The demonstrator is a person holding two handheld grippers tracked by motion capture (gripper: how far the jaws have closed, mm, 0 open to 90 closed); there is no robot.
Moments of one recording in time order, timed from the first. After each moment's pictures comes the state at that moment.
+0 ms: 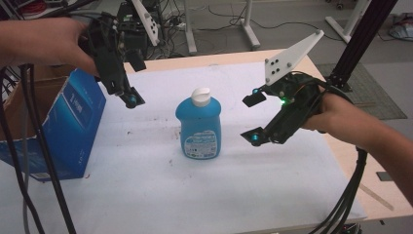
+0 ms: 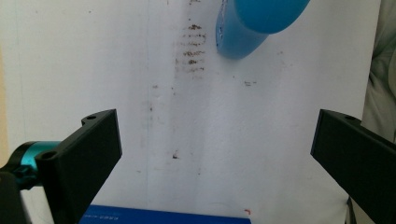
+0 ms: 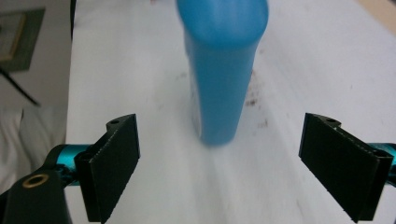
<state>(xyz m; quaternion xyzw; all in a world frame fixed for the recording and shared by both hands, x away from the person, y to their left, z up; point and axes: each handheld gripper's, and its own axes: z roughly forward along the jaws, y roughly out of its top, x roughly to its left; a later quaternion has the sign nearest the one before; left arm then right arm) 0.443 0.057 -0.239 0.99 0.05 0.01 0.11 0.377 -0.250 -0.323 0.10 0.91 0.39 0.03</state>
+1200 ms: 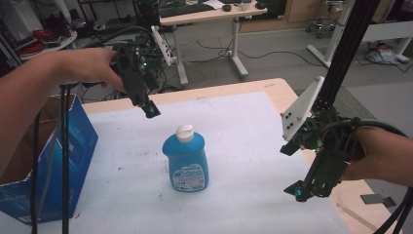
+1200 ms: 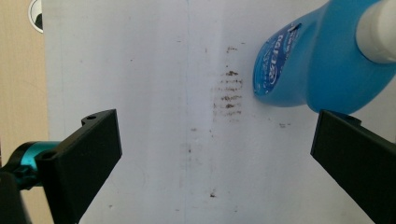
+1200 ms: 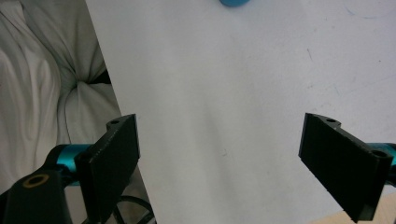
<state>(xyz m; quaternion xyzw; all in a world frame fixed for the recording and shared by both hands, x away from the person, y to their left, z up) 0.502 0.010 -0.235 0.99 0.04 0.01 0.13 0.325 -0.301 -0.291 0.15 0.97 0.21 0.02</state>
